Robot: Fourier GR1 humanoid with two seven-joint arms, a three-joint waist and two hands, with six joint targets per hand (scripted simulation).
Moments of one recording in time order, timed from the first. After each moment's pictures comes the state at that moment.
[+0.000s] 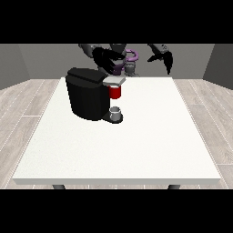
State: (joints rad) left arm -0.27 0.07 0.12 -1.39 -0.13 -0.23 -0.11; right arm -0.87 -0.17 -0.08 -0.98 0.04 0.02 0.10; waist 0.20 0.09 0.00
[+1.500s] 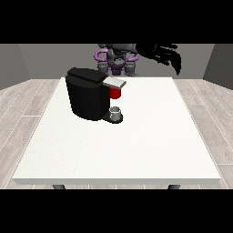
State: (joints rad) left arm -0.34 0.12 0.12 -1.44 -0.06 -0.30 -0.13; right arm -1.32 -0.16 -0.05 -0.78 0.23 -0.07 0.13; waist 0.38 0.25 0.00
